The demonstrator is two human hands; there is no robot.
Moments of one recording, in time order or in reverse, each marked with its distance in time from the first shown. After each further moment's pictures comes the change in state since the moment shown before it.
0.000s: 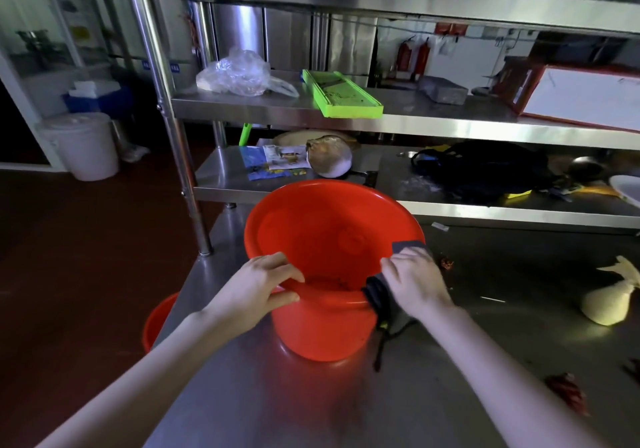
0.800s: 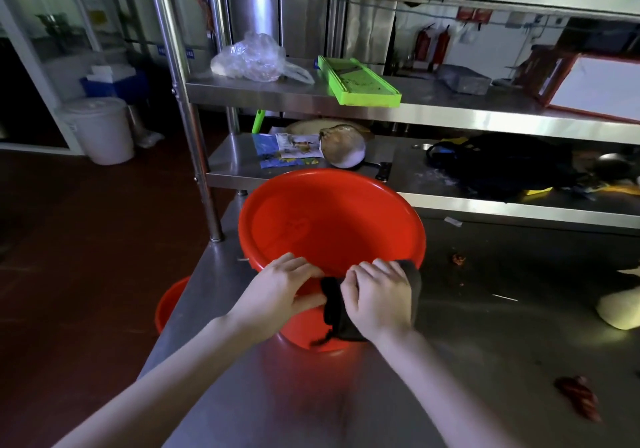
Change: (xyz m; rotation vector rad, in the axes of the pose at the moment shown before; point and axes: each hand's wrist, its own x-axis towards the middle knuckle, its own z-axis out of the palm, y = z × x) left_hand -0.007 0.028 0.016 0.043 0.061 -0.028; right_hand -0.025 -0.076 0.024 0.041 0.172 -0.102
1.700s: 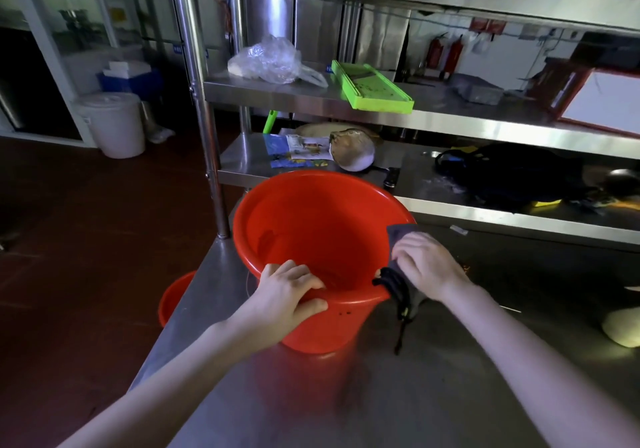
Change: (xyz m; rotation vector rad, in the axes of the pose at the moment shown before) left_hand -0.017 -0.001 0.007 0.043 0.000 -0.072; right_hand 0.048 0.094 -0.024 0.026 -0.362 -0.147
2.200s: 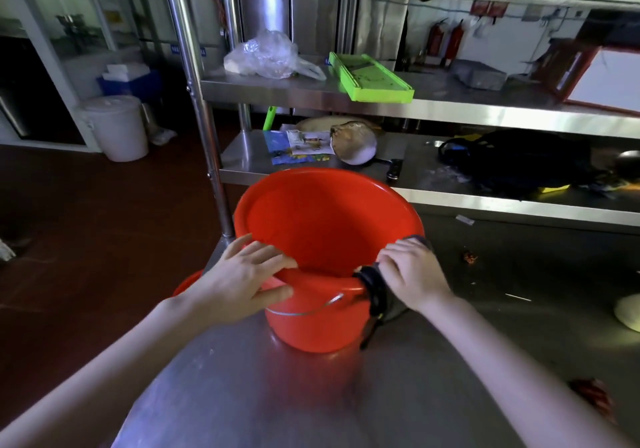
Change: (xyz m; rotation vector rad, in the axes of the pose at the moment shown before) left_hand -0.012 -0.044 -0.053 0.184 -0.149 0.064; right_hand -0.013 -0.046 0.016 0.142 0.162 0.025
